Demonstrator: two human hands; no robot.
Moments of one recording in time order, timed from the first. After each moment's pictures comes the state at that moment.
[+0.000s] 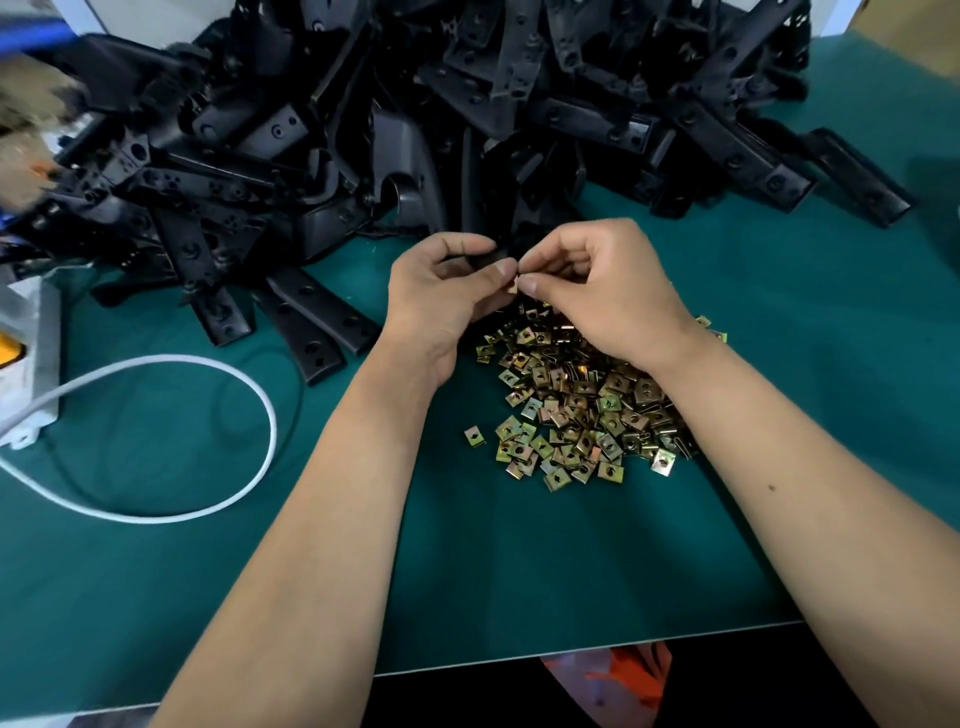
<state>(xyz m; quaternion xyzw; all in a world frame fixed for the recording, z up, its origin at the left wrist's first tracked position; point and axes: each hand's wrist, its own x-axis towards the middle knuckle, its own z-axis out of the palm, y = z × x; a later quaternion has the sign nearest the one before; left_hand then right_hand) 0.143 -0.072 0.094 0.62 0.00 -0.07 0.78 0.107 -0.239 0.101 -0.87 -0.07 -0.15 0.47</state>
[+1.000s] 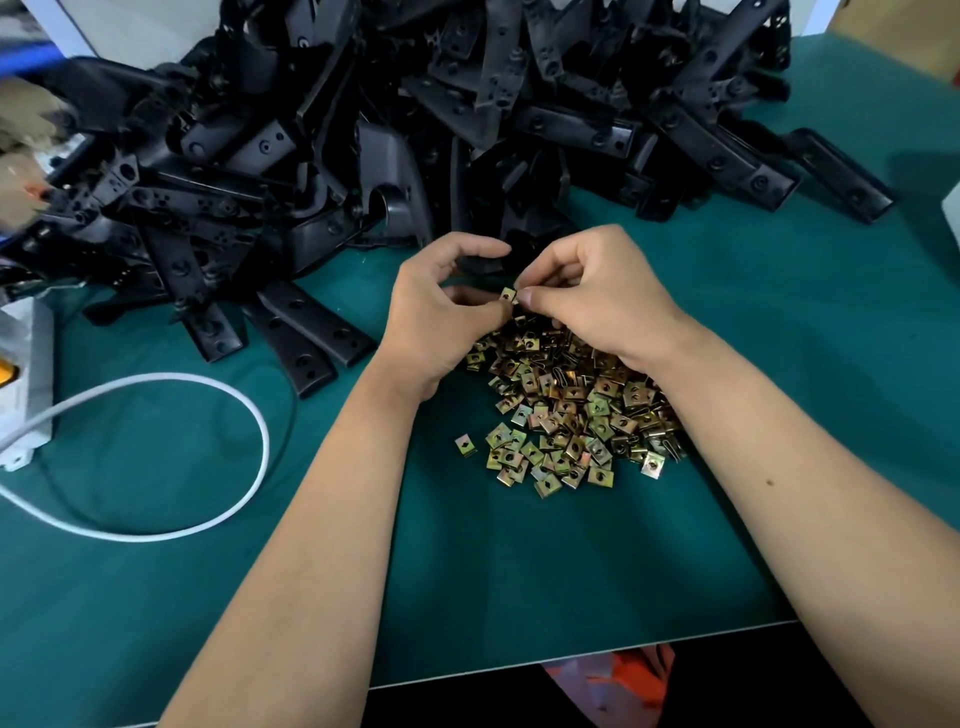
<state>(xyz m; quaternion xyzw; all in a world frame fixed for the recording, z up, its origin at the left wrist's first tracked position) 0.143 -0.067 0.085 0.75 -0.17 0.00 0.64 0.109 -0.243 0.102 -0.86 0.01 -0.08 0.50</state>
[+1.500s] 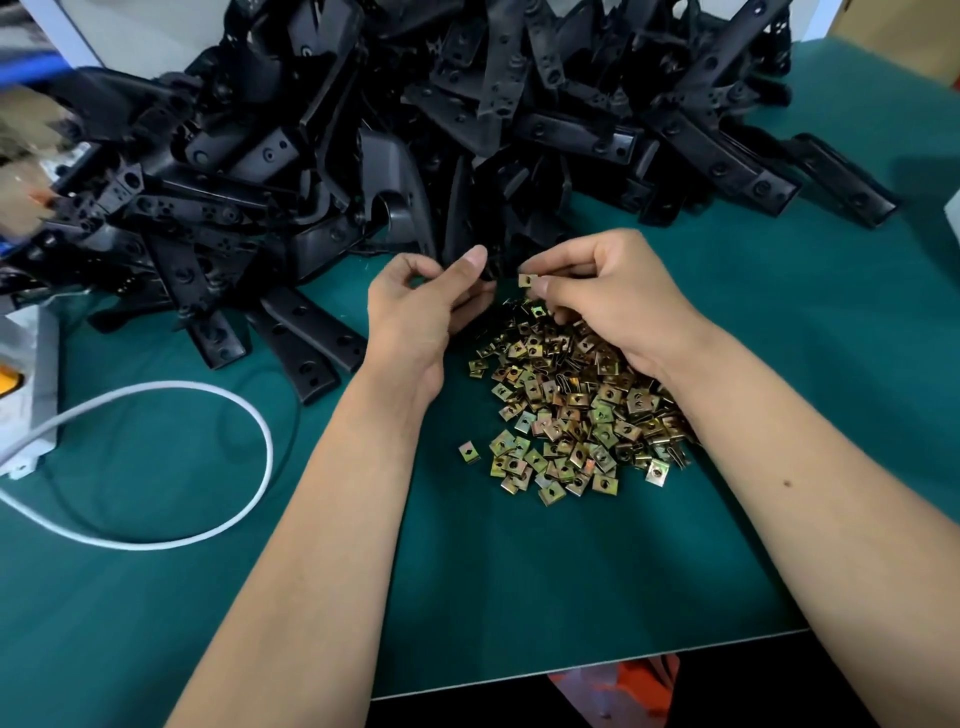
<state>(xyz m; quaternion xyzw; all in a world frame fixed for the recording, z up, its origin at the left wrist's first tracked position) 0.143 -0.071 0.099 0.57 0.05 -0.06 0.82 0.110 -0.250 0.103 -0.79 0.03 -0.07 0.60</state>
